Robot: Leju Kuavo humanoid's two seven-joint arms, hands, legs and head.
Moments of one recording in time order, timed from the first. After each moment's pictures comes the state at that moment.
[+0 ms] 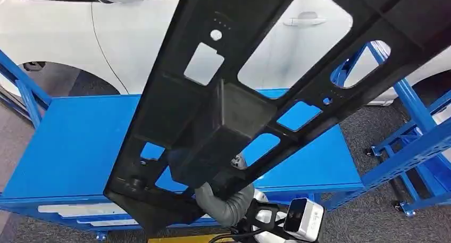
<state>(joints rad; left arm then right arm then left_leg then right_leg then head) -0.05 0.06 -0.20 -0.18 0.71 0.09 -0.45 -0.21 0.15 0.70 -1.77 -0.03 0.18 -0.70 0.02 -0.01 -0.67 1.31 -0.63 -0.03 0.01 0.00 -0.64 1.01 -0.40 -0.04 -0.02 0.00</state>
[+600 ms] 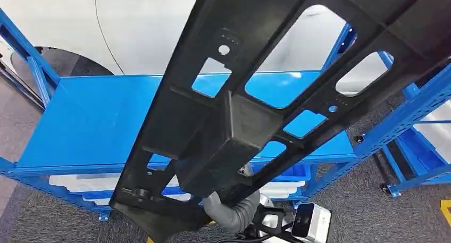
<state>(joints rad) -0.06 0.09 -0.20 -0.18 0.69 0.10 -0.43 -0.18 0.12 0.69 -1.80 -0.07 0.24 -0.70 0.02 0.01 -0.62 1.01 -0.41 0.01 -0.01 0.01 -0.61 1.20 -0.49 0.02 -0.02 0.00</state>
